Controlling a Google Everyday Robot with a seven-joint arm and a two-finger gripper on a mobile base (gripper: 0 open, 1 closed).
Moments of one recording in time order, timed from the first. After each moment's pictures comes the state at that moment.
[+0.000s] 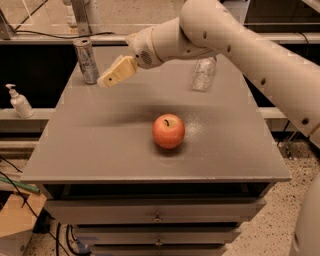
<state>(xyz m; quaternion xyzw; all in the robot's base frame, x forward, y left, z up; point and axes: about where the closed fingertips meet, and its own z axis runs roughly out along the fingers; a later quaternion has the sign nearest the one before) 0.664 0.113 0.934 -0.54 0.65 0.29 0.46</state>
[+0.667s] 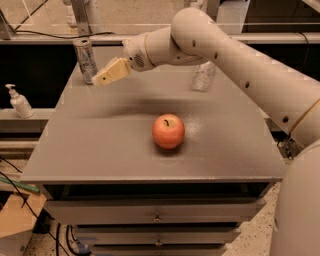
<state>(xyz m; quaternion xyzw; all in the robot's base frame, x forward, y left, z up) 0.694 0.132 0.917 -0.50 0.66 0.30 0.47</state>
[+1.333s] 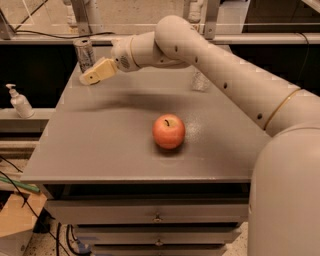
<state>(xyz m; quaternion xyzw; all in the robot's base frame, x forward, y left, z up) 0.719 0.173 0.907 -0.49 0.65 0.31 0.49</state>
